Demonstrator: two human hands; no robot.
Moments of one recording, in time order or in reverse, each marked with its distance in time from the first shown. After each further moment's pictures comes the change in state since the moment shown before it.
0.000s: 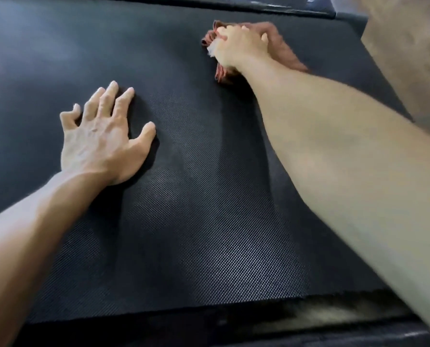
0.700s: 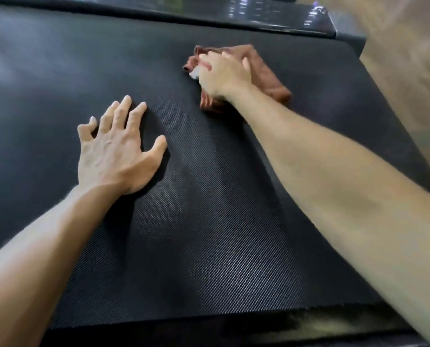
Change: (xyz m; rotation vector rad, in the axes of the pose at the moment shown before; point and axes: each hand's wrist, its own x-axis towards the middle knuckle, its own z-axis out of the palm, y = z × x) left_hand -0.001 -0.001 0.000 -0.028 0.009 -0.004; right_hand -0.023 -0.035 0.019 -0.015 -0.057 -0.177
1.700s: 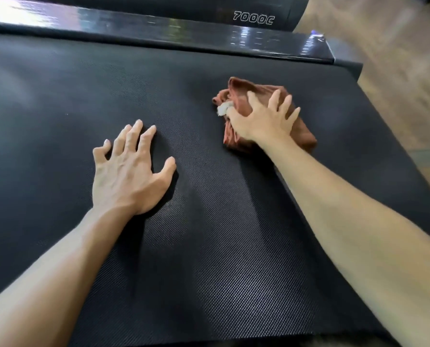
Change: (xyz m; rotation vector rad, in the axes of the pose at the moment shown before) left_hand -0.001 0.003 -0.003 -0.023 0.012 -0.011; right_hand -0.055 0.040 -0.005 -0.037 0.018 0.397
